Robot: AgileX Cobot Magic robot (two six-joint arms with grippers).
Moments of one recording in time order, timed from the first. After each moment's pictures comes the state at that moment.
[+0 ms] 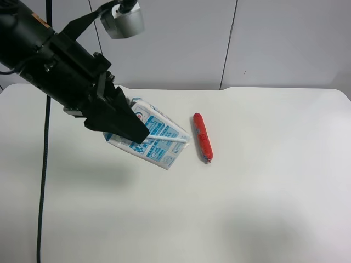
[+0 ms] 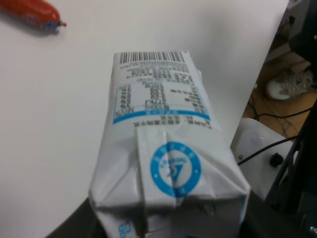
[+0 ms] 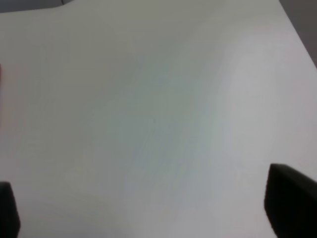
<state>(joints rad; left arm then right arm) -0.58 1.40 -1.06 -0.68 0.89 0.74 0.00 0.00 -0.51 -0.05 1.06 0.05</state>
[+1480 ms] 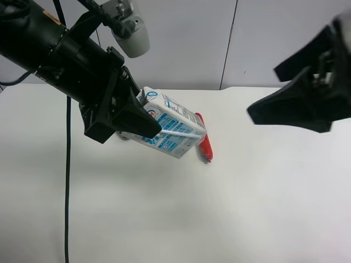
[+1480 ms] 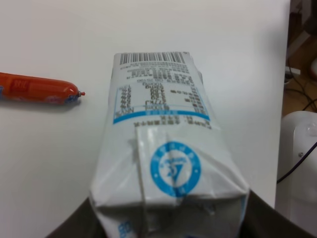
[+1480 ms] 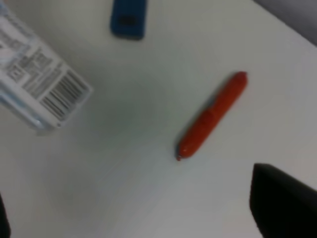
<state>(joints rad) -0.62 1.40 -1.06 -0.69 0.79 1.04 0.44 1.02 -0.94 0.48 0.87 -0.78</state>
